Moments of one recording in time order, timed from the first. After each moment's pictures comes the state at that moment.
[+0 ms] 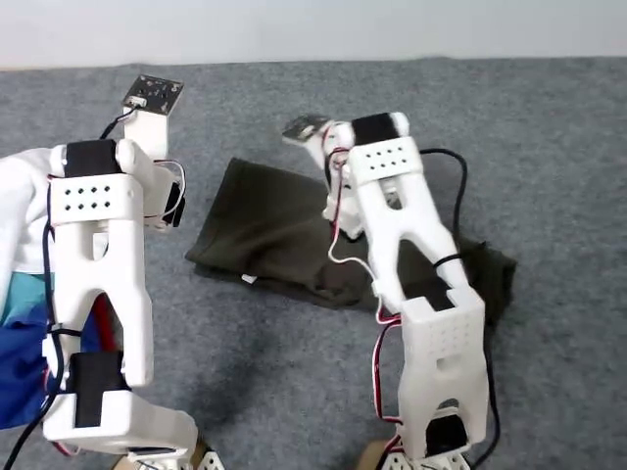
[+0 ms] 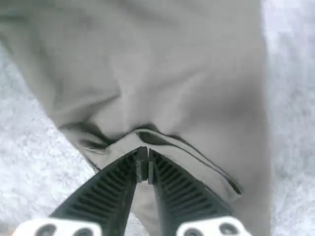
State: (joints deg) left arm -8.9 1.6 -5.3 93.7 -9.5; right arm -17.4 36.1 -37.6 100.1 30.2
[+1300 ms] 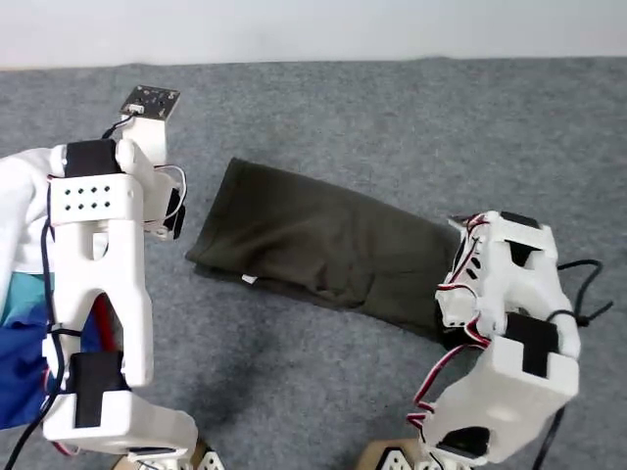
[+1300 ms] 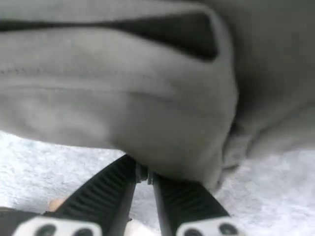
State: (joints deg) left arm -8.9 1.6 -5.3 98.3 -6.3; right arm 14.4 13.2 24.1 80.8 19.4
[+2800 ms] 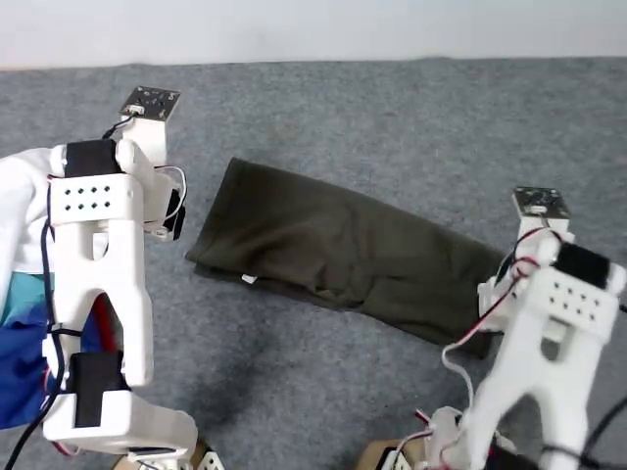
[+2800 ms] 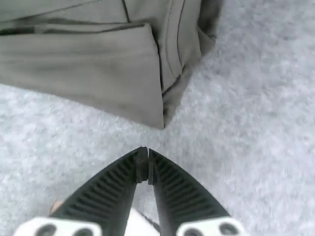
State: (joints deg) left arm -8.7 1.6 -5.3 97.5 -6.3; right arm 22.8 -30.8 33.2 90.4 19.8
